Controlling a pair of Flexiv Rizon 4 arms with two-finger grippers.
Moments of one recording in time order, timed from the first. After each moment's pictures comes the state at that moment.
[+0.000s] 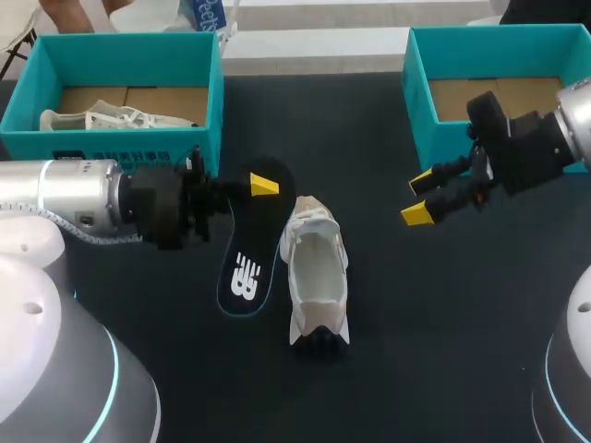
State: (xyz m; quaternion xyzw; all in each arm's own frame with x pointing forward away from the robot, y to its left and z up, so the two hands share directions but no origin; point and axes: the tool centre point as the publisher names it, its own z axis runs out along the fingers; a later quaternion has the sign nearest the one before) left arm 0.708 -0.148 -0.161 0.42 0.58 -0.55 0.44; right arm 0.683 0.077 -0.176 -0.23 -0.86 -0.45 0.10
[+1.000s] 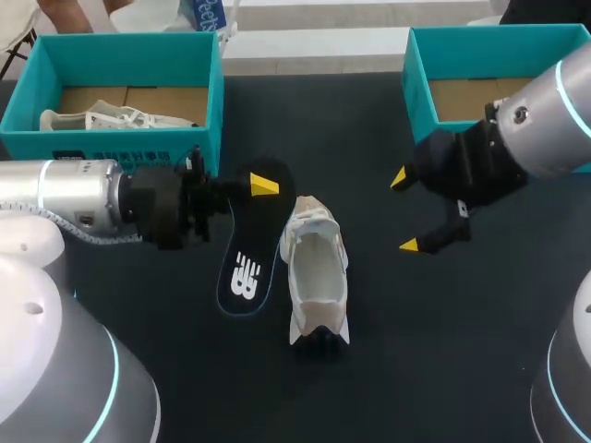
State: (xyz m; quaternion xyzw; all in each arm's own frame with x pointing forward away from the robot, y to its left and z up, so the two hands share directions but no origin) left arm 0.708 -0.148 -0.161 0.42 0.58 -0.55 0.44; right arm 0.692 0.079 -0.204 0.04 -0.96 -0.27 -0.11
